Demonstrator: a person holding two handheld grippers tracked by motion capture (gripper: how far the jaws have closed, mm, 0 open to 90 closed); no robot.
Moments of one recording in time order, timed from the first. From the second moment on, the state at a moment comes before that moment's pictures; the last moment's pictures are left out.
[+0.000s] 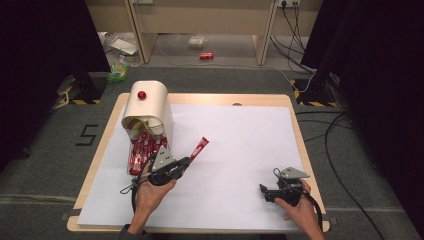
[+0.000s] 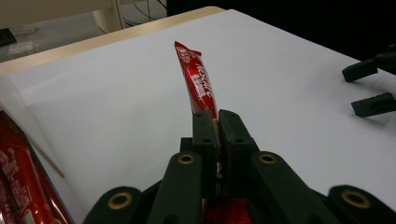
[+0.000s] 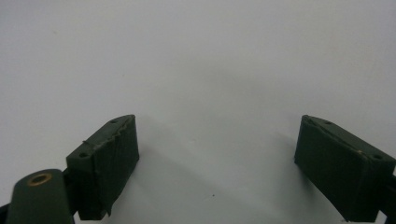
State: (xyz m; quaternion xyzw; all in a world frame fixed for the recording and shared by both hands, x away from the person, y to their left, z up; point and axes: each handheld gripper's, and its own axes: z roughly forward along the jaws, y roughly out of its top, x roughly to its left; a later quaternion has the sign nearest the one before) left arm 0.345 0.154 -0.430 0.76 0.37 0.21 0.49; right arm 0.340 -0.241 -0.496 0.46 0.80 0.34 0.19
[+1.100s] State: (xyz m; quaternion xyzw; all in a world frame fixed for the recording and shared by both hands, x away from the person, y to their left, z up) left arm 0.367 0.132 -0.448 0.77 0.38 0.20 0.48; right arm 0.340 -0.241 -0.496 0.46 0.80 0.34 0.19
